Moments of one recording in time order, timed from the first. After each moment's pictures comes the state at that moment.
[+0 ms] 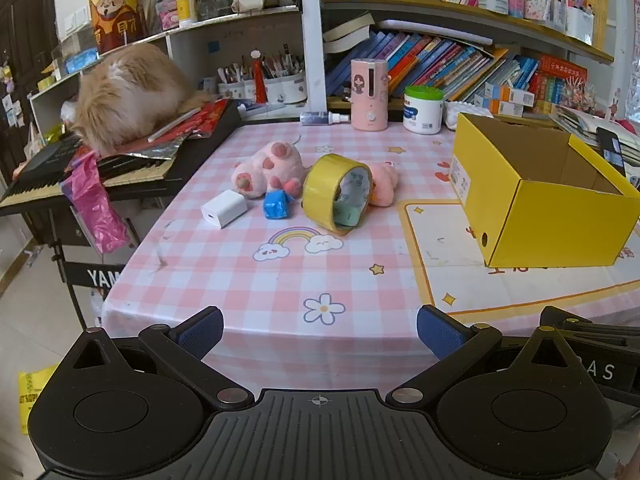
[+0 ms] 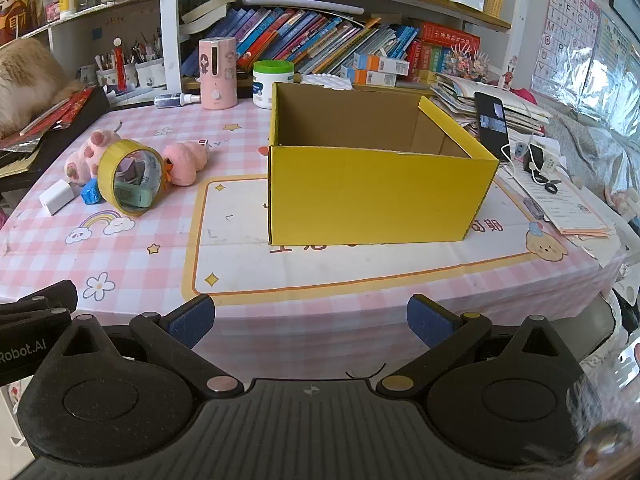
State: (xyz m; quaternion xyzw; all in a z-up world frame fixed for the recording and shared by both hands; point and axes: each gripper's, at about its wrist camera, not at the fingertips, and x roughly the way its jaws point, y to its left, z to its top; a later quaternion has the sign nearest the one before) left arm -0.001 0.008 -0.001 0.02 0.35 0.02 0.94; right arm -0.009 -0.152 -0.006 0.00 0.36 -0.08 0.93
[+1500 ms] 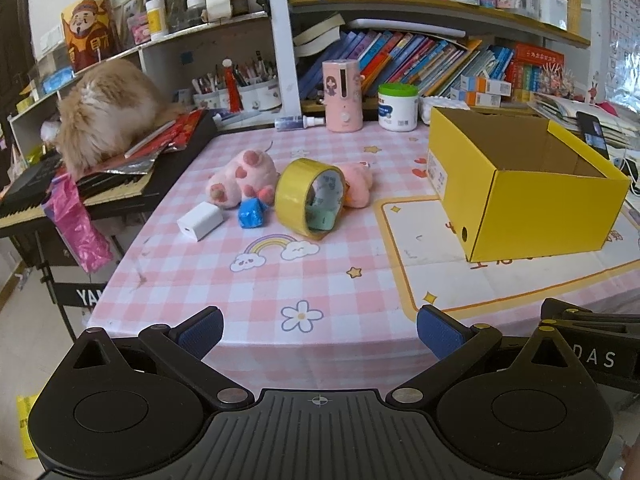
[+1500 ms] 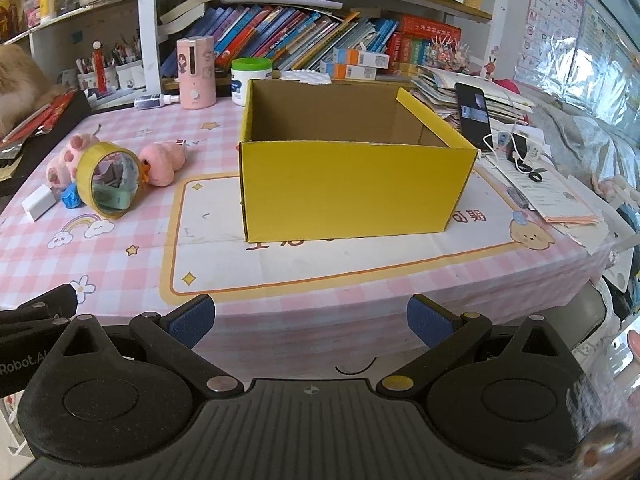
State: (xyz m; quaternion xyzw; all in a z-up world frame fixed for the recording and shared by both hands) left arm 0.003 -0.009 -0.002 0.05 0.35 -0.01 0.94; right arm -0.010 -0.164 -0.007 0.01 0.36 -0.11 0.93
